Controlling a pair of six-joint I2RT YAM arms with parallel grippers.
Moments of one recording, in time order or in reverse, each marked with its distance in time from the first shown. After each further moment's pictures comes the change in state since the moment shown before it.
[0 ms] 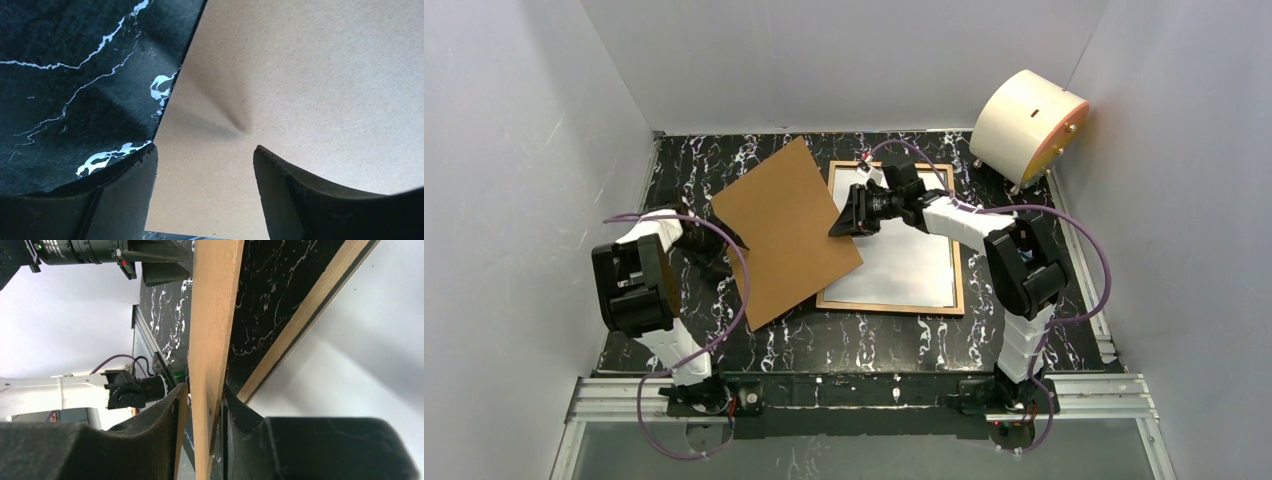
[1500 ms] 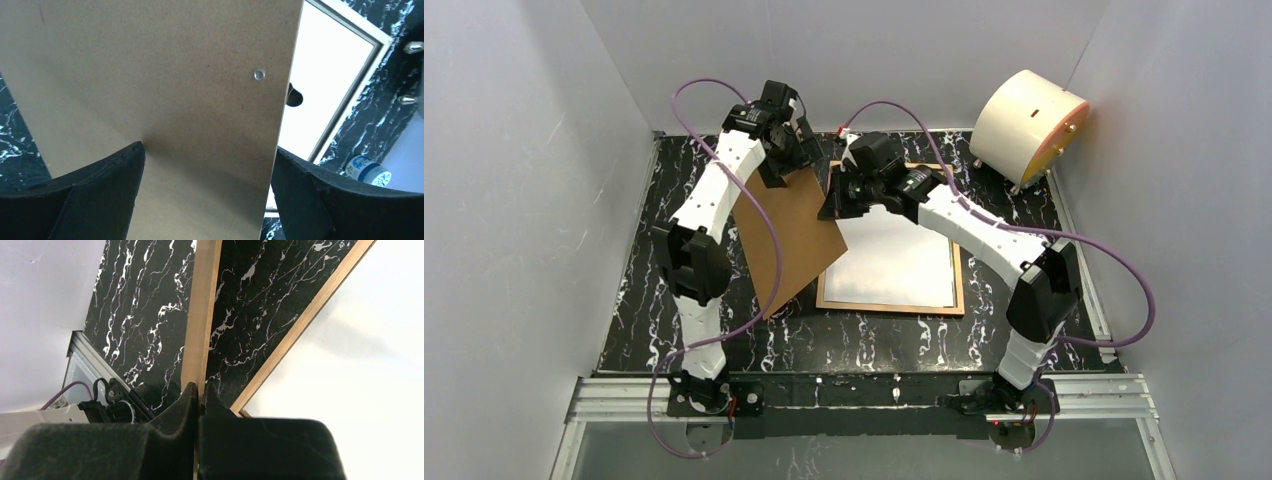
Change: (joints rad) left arm -0.591 0.277 1.082 -0.472 -0.439 -0.119; right arm 0.200 -0.152 0.323 -0.474 0.497 -0.178
